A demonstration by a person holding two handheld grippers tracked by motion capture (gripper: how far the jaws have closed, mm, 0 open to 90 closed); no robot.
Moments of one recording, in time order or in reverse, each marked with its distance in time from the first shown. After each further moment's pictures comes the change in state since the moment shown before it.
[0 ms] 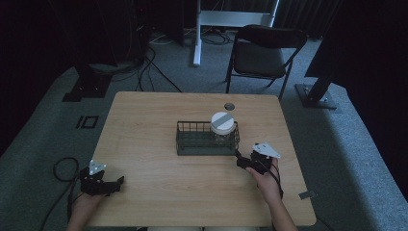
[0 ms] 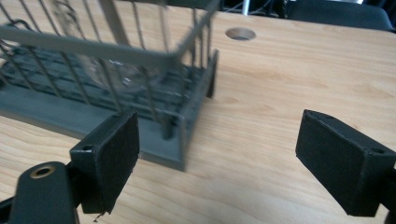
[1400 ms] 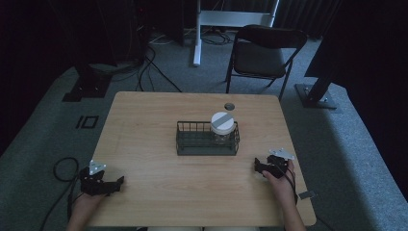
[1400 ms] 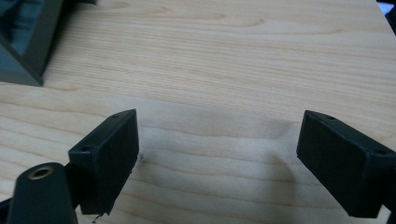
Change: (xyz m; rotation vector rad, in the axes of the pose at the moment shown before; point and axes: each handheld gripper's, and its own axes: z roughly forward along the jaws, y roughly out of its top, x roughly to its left) left arm 0.000 0.000 0.000 0.000 0.000 0.000; right arm -0.059 -0.037 -0.001 0.229 -0.164 0.072
